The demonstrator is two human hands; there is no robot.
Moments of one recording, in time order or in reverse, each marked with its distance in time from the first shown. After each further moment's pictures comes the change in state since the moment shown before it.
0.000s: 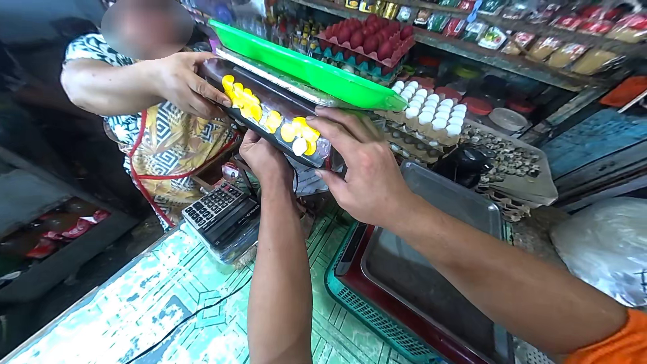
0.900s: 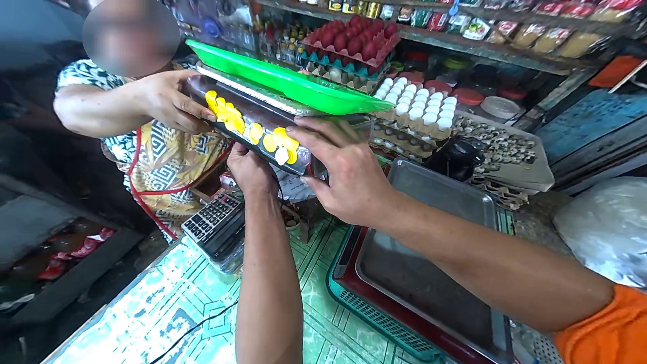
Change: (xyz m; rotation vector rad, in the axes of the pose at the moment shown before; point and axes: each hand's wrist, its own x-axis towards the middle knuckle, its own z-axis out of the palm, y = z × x) left_hand 0.004 0.008 -0.012 0.113 -0.146 -0.062; right_hand 0.004 0.005 -0.001 0.014 0.019 -0.026
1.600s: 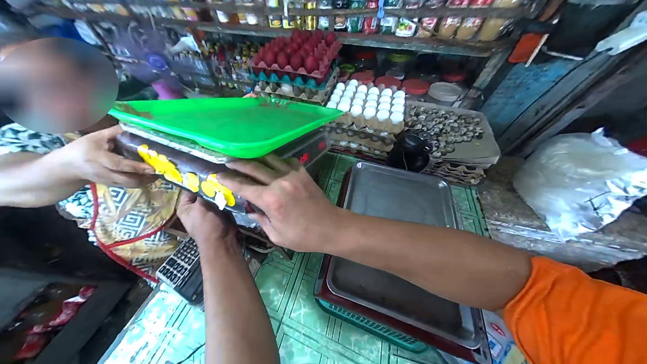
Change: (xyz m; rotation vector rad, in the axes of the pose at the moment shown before) left_hand -0.014 0.014 -0.007 0.224 -0.019 -0.048; right_hand -0.001 -0.002 -0.003 0.056 -0.023 -0.018
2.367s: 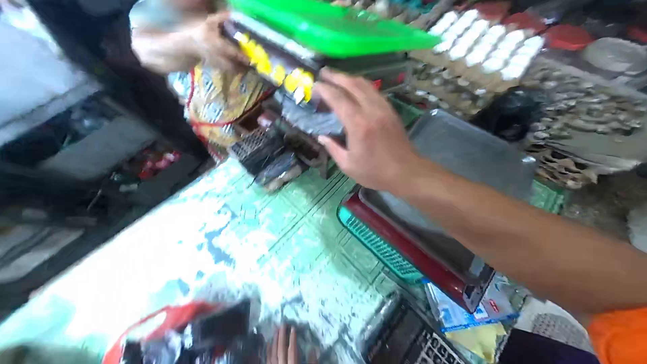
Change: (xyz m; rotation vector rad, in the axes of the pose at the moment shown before) left_hand -0.544 0.043 -0.233 1.572 -0.163 -0.284; right_hand -0.039 -0.031 -0.020 0.084 -0.067 -0.025
